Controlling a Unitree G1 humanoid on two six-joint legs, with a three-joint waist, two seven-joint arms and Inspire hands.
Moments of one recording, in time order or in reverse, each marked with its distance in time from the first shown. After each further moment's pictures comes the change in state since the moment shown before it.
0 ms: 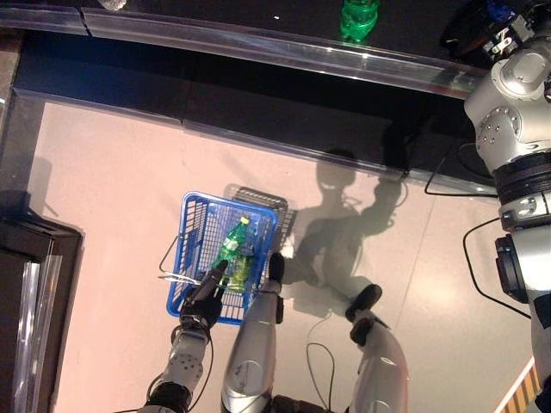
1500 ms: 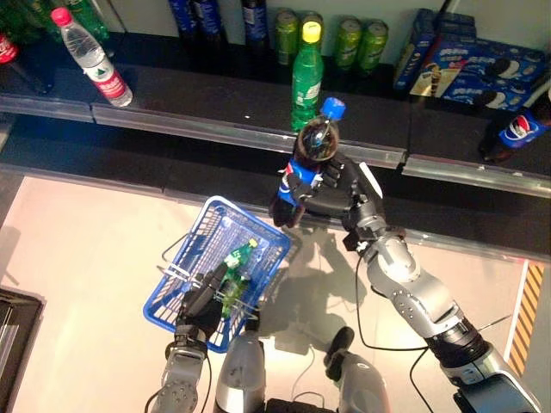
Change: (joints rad) left arm 0.238 -0.004 0.008 -0.414 0.055 0.026 -0.071; right arm 0.918 0.226 0.098 -0.957 -0.151 0.167 0.490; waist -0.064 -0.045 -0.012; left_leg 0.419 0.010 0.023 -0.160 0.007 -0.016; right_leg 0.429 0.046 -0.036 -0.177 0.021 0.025
